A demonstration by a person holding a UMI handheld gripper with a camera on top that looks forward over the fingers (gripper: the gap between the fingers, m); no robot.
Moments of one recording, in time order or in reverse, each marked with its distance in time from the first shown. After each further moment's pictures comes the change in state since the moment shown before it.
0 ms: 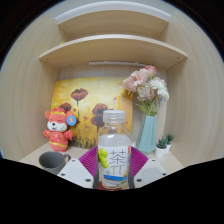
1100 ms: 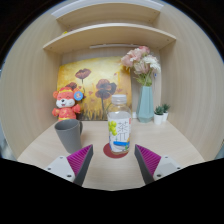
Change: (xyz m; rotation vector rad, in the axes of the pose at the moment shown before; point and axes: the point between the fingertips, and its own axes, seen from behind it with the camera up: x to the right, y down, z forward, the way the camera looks) arm -0.024 0.093 -0.095 -0.201 0.000 0.071
